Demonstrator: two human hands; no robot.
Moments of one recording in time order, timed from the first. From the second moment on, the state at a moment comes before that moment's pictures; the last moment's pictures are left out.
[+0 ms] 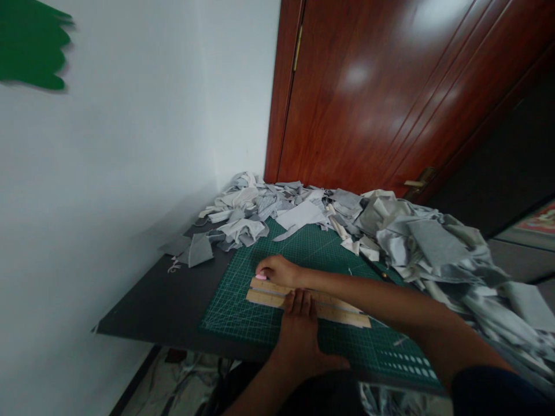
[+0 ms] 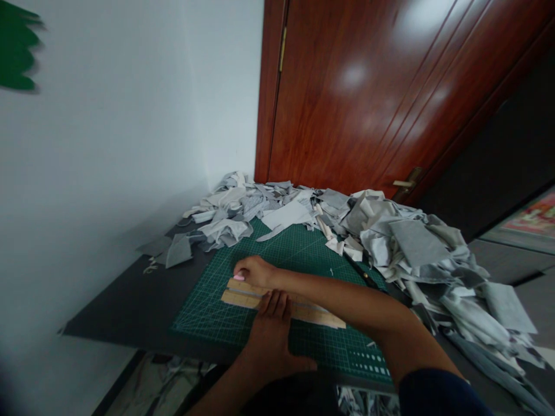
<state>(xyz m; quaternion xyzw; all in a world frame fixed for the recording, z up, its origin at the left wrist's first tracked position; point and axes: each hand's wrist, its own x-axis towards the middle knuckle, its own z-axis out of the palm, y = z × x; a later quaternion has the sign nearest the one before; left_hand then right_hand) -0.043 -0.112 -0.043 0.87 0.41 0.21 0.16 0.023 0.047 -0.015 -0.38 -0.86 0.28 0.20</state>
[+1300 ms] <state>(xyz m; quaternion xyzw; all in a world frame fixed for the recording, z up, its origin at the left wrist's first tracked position) -0.043 -0.110 -0.032 0.89 0.41 0.18 0.13 0.110 0.012 0.000 -0.41 -0.84 0.31 0.16</state>
